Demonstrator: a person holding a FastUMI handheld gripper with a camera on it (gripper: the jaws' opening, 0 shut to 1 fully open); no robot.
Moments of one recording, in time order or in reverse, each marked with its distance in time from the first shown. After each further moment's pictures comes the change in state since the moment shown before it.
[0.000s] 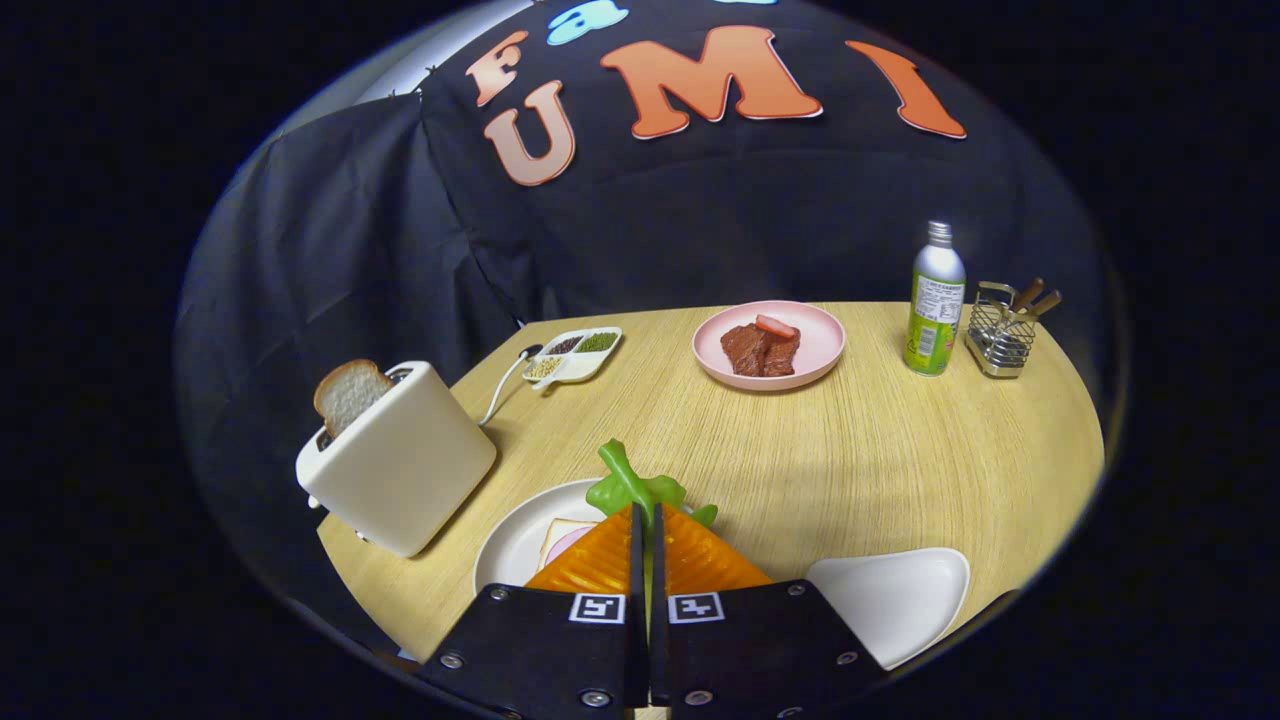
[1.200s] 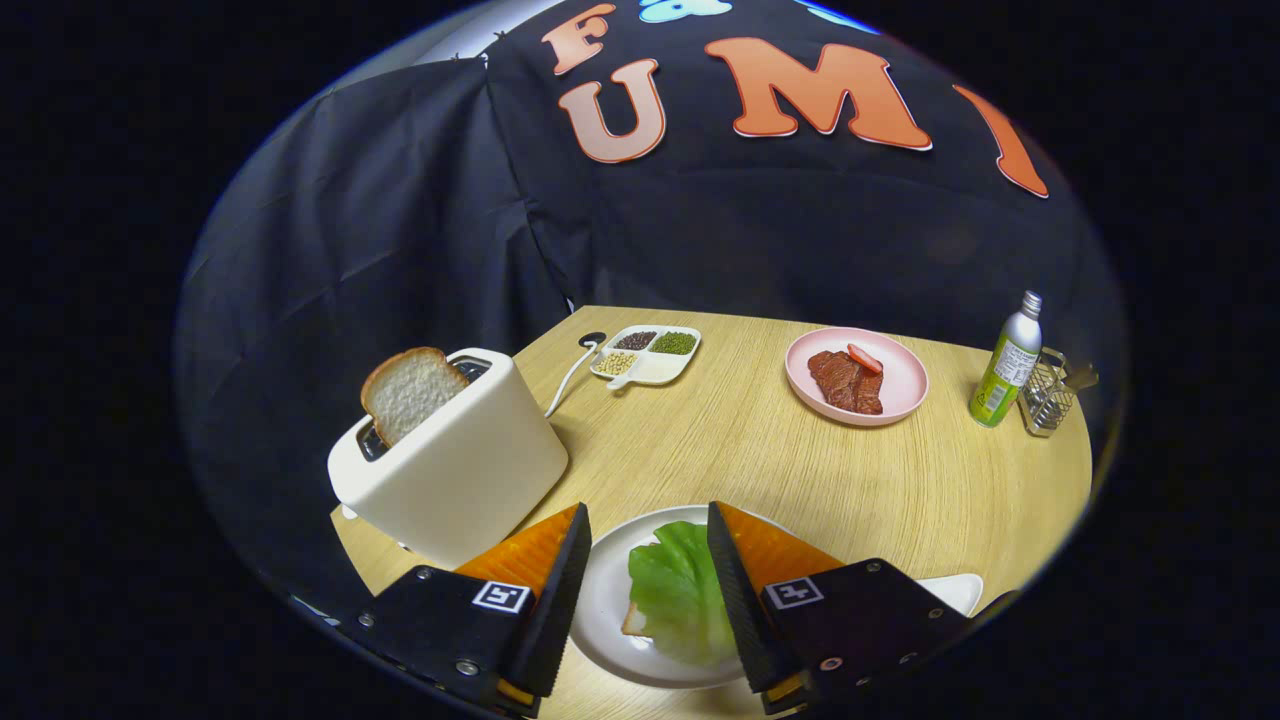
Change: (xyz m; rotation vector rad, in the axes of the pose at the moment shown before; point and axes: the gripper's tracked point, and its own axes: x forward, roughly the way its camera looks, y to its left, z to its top) arm -0.004 0.094 0.037 -0.094 0.073 0.057
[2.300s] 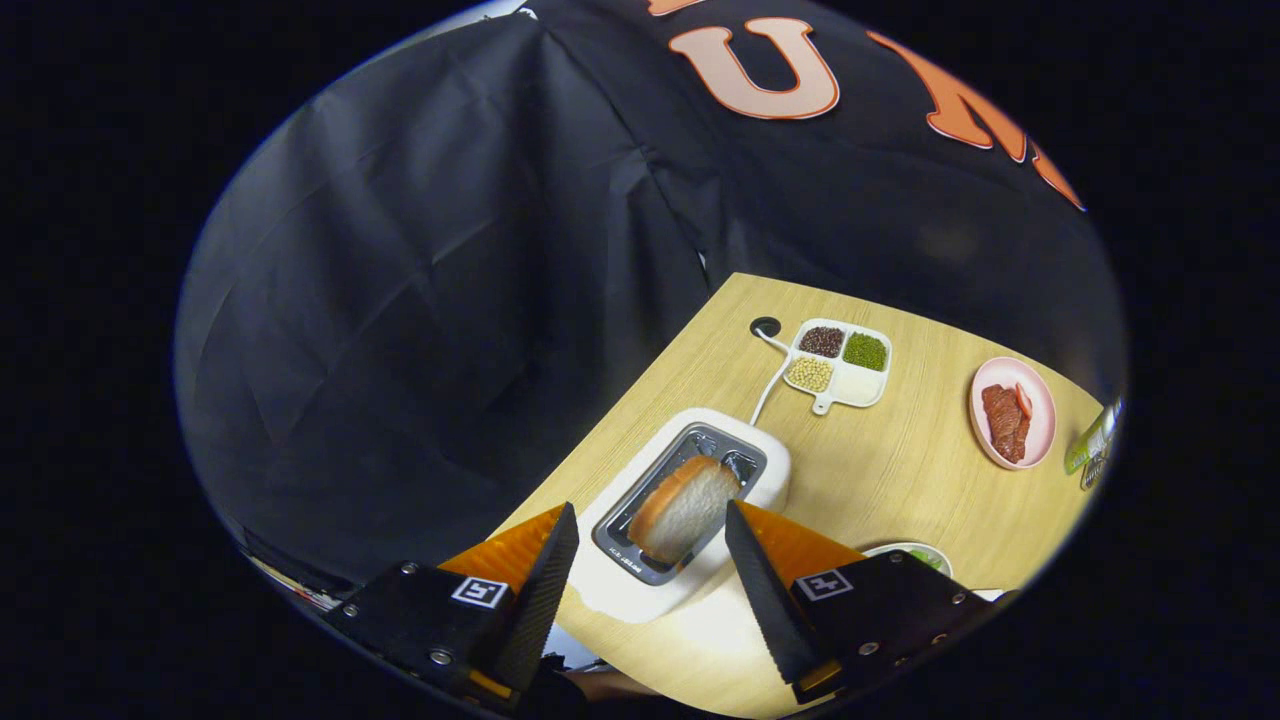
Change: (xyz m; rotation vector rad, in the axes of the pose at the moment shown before) arm 0.023 0.211 0.097 -0.040 0.269 0.248
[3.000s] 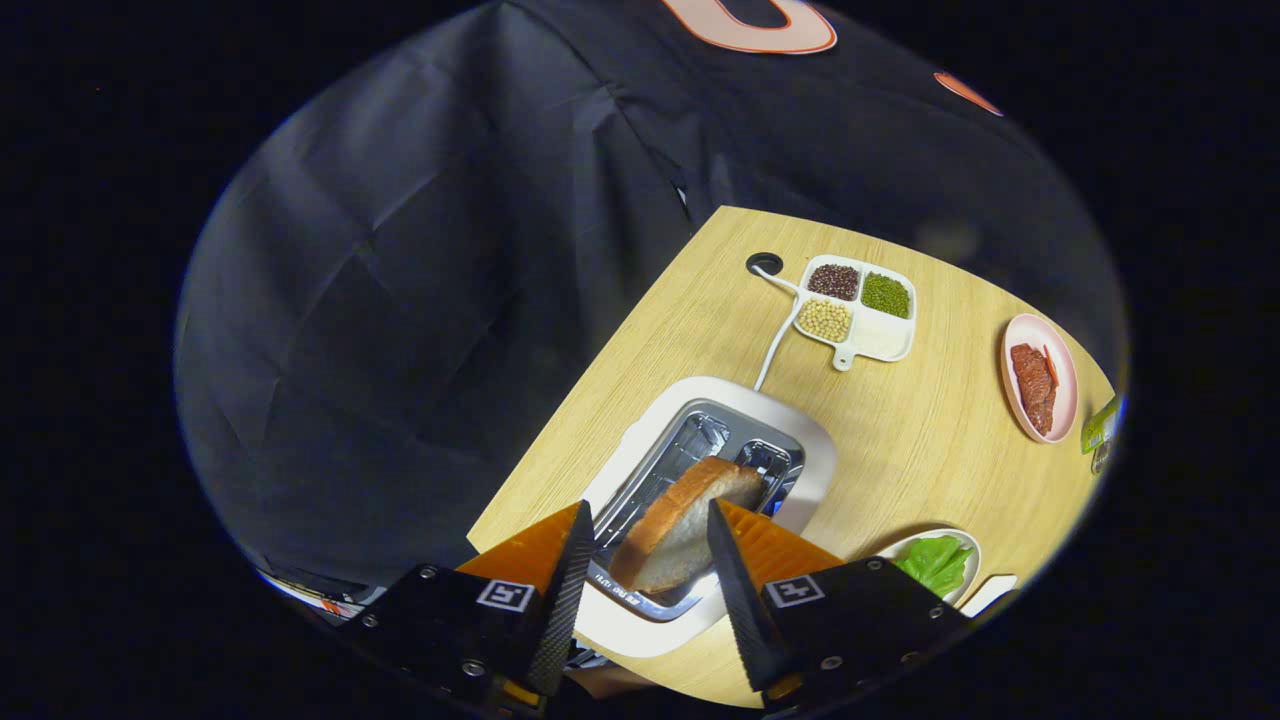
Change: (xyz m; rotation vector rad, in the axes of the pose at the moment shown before) arm 0.065 -0.015 -0.015 0.064 0.151 -0.064
